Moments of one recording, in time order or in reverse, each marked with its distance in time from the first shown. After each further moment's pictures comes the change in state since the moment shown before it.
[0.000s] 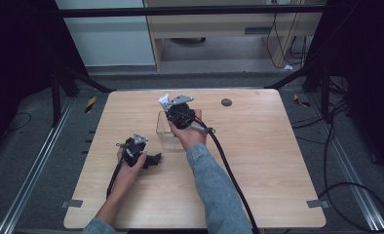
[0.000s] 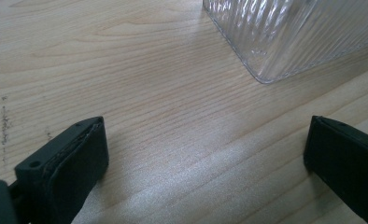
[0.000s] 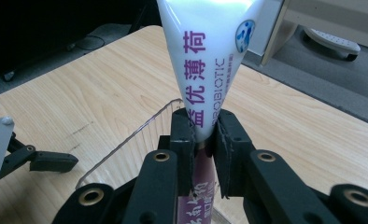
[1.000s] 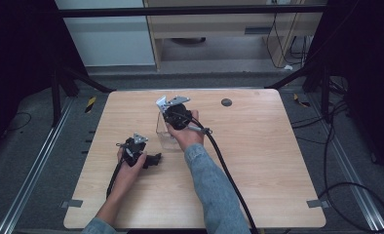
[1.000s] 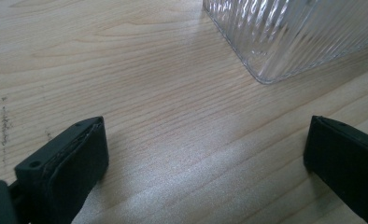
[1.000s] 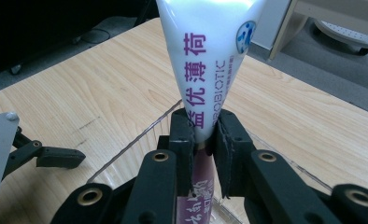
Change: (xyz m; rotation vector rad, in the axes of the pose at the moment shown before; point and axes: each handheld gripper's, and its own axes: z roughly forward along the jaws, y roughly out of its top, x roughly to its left) left arm 0.000 0.000 0.000 0.001 0.000 0.001; right arm 0.006 0.000 0.010 0.030 0.023 -0.005
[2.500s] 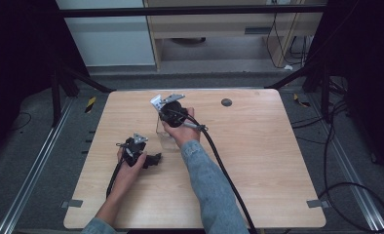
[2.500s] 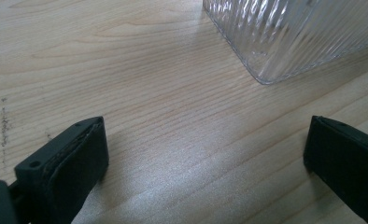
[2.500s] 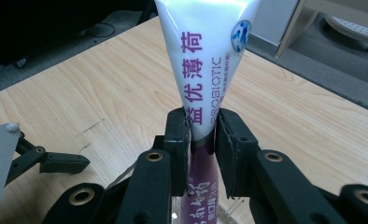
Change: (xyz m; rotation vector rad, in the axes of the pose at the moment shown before) left arm 0.001 0.000 0.000 0.003 -0.002 0.007; right arm 0.003 0.009 0.012 0.027 0.024 -0.008
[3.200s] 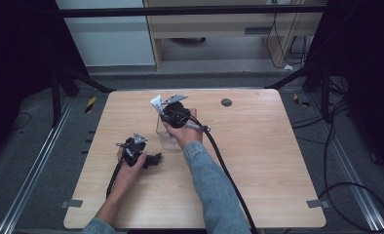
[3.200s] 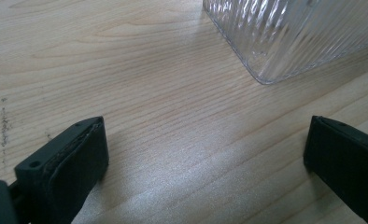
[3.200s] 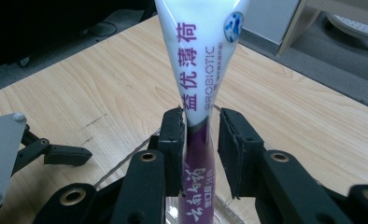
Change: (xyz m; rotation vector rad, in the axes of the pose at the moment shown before) left arm 0.000 0.000 0.000 0.000 0.000 0.000; right arm -0.003 -0.004 -0.008 0.002 0.009 0.003
